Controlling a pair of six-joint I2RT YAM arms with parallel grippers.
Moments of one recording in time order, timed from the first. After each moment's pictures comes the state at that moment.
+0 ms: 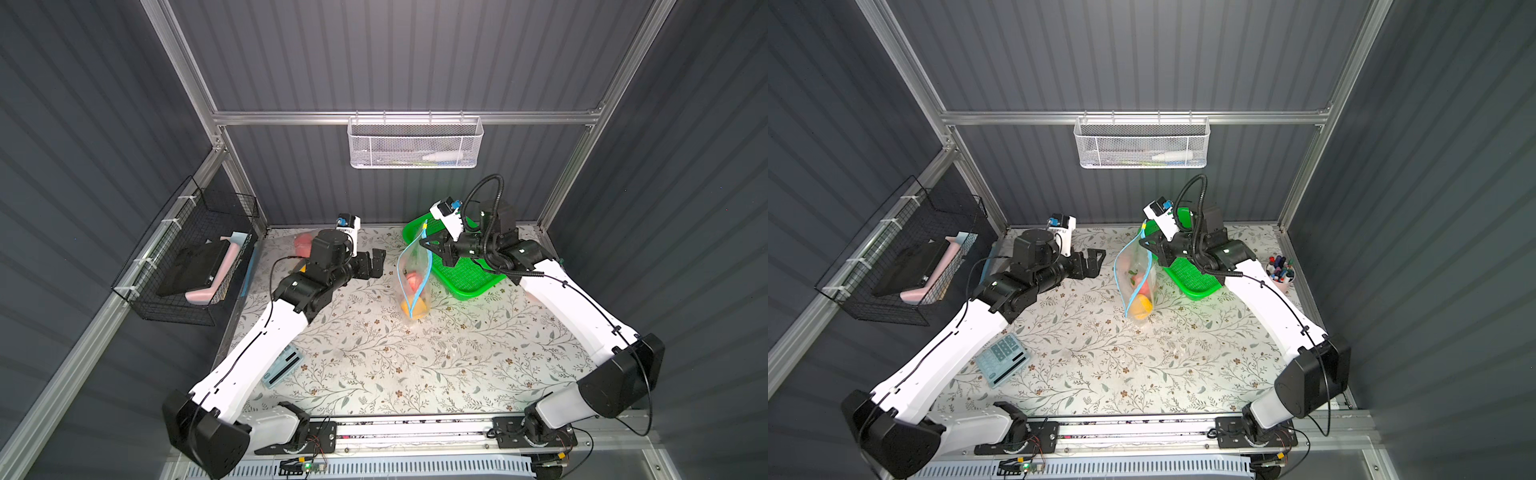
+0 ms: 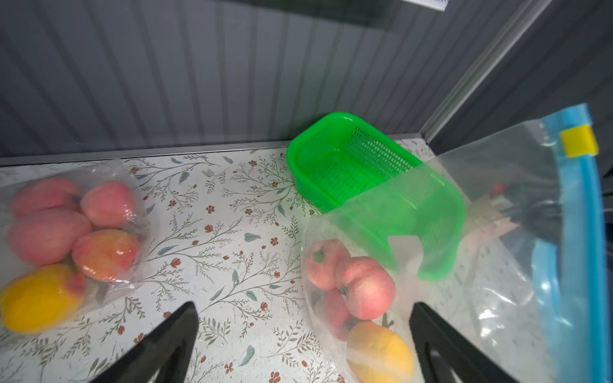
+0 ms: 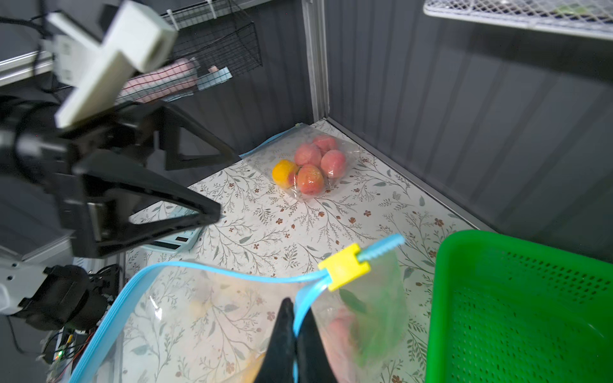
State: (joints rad) left arm -0.52 1.30 1.30 -0.45 0.03 -0.24; right arm 0.49 1.52 1.51 -0.41 -0.67 -0.14
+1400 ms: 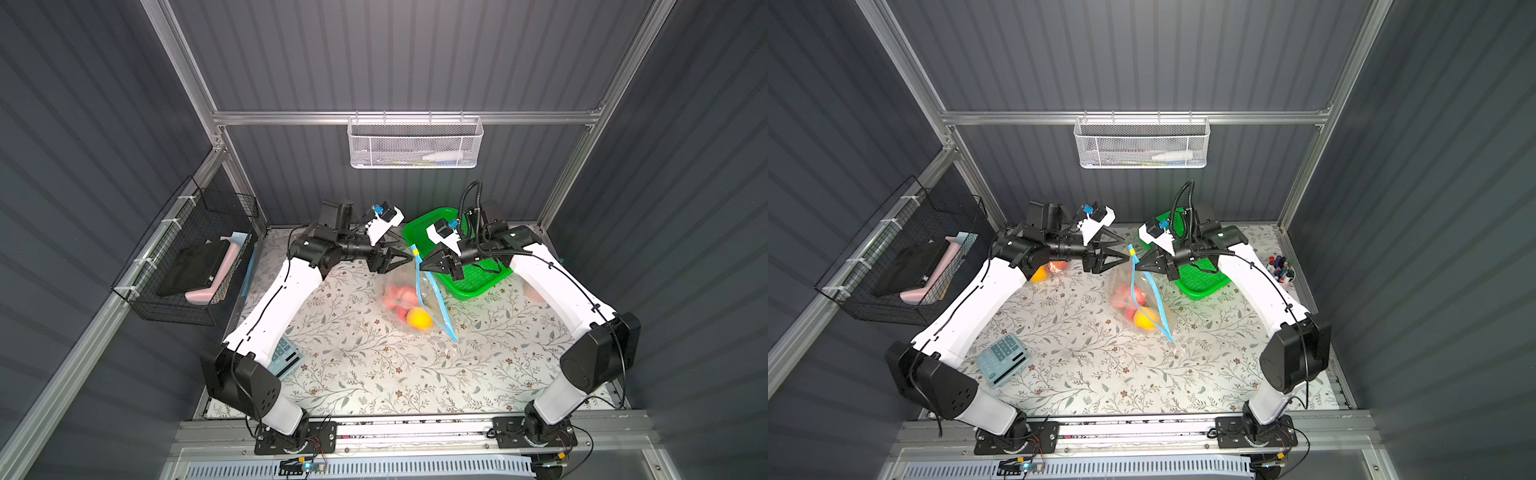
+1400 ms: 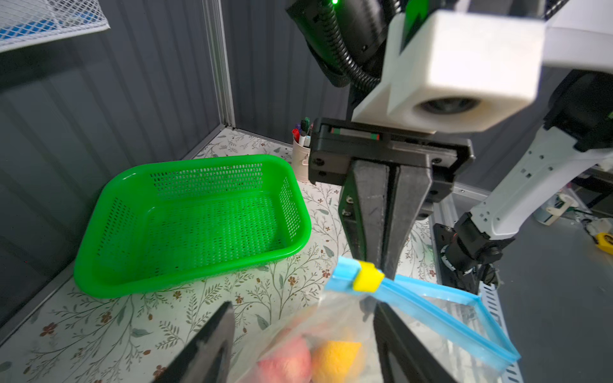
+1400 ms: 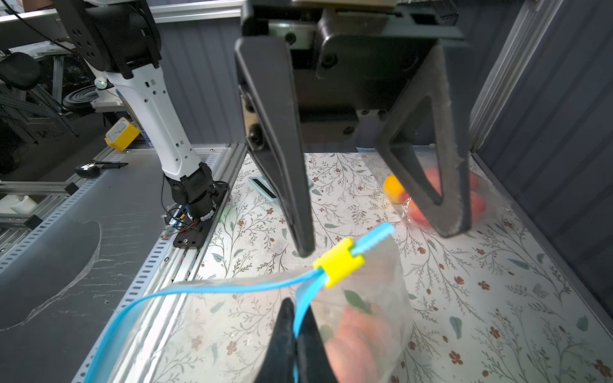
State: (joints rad) left arm -0.42 1.57 1.64 -0.61 0.91 0.33; right arm 0.44 1.67 1.66 -0.82 -1.18 -0.76
